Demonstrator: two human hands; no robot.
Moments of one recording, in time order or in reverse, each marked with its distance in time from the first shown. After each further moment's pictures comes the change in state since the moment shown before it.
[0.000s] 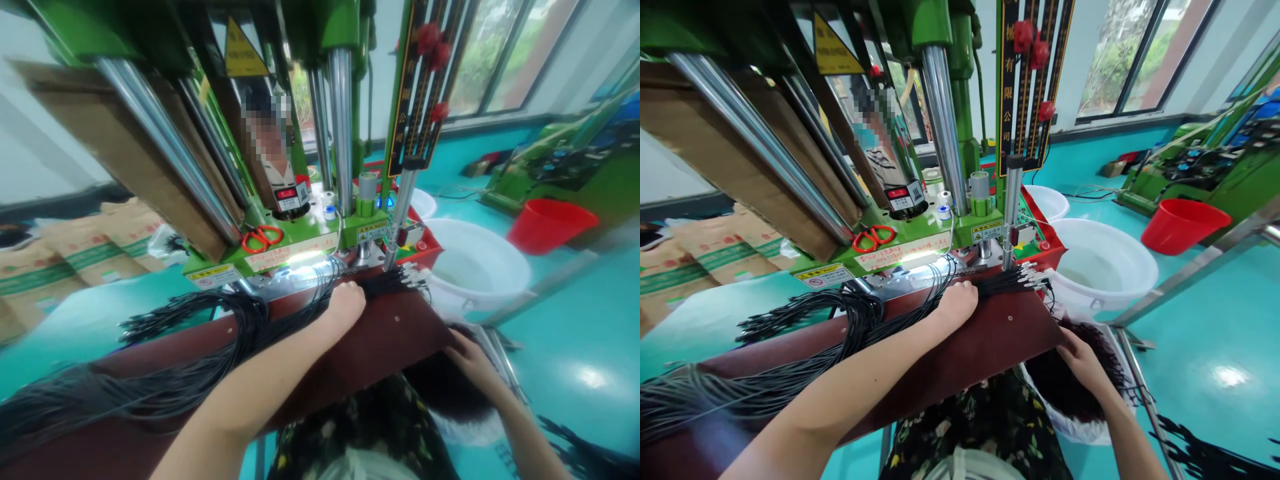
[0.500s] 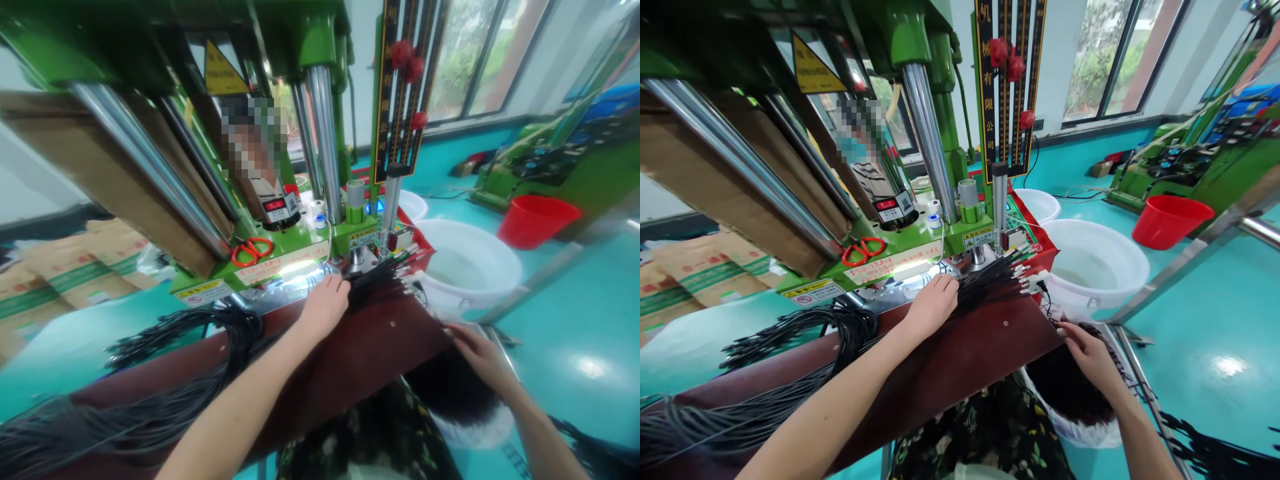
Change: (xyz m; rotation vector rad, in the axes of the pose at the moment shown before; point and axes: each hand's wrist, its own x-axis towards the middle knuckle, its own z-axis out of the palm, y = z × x) left_hand -0.017 -0.031 -0.031 -0.049 0.295 0.120; right_hand 0.001 0.000 -0.021 -0.126 0.129 -0.017
